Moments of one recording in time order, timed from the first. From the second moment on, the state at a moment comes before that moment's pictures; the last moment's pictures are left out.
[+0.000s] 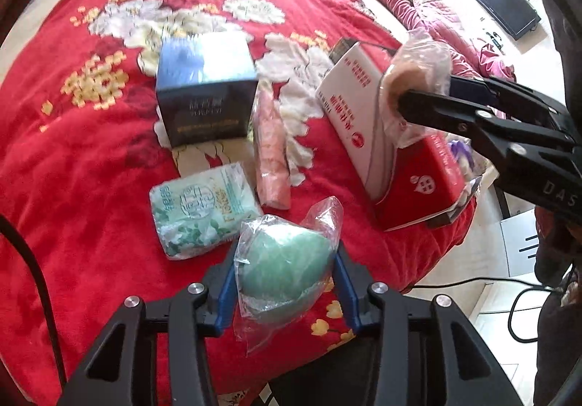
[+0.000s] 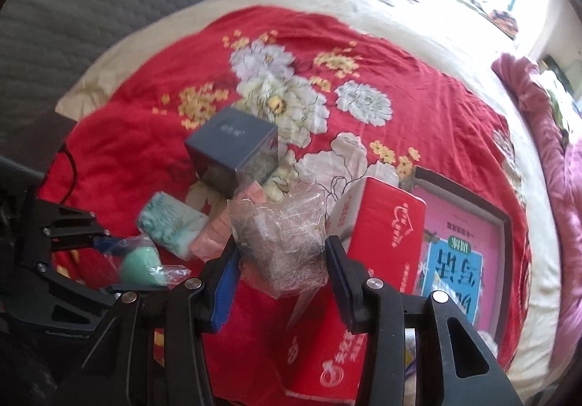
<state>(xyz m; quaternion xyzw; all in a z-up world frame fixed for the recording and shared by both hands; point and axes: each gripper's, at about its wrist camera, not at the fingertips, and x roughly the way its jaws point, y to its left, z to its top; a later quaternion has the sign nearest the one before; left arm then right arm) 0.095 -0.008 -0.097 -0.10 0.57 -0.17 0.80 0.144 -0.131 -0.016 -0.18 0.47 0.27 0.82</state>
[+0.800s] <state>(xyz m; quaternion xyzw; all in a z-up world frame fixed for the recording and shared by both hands) 0.080 -0.049 -0.004 -0.06 0.50 -0.19 0.85 0.082 -0.239 0.076 -0.02 0.40 0.20 0.89</state>
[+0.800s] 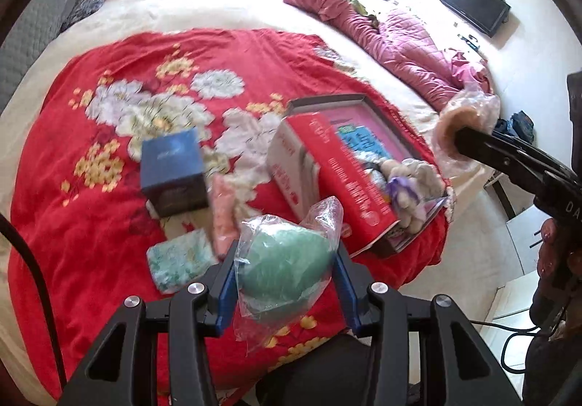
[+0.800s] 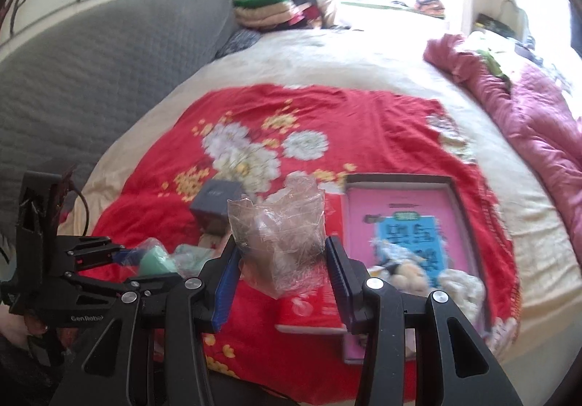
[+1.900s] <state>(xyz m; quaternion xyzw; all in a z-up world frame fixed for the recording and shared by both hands) 0.100 -0.248 -0.019 0.05 0.51 -0.29 0.81 0.043 -0.435 0.067 0.08 0.41 0.06 0.91</state>
